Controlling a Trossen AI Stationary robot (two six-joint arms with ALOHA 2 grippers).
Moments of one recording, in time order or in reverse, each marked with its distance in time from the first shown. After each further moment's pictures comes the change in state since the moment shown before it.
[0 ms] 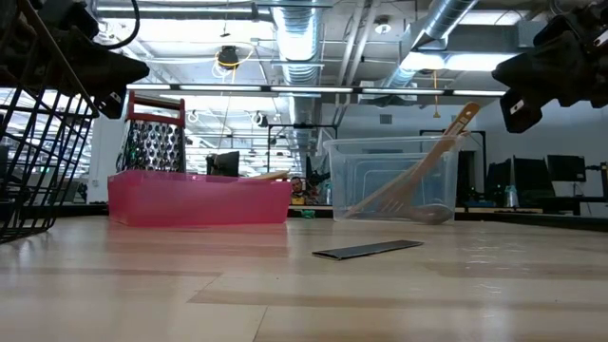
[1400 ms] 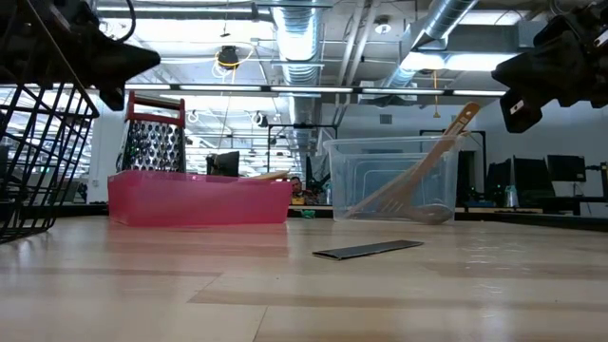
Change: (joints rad) left arm 0.172 -0.074 0.000 0.069 -0.001 -0.001; right arm 0.001 0.001 0.000 -0.003 0.002 -0.001
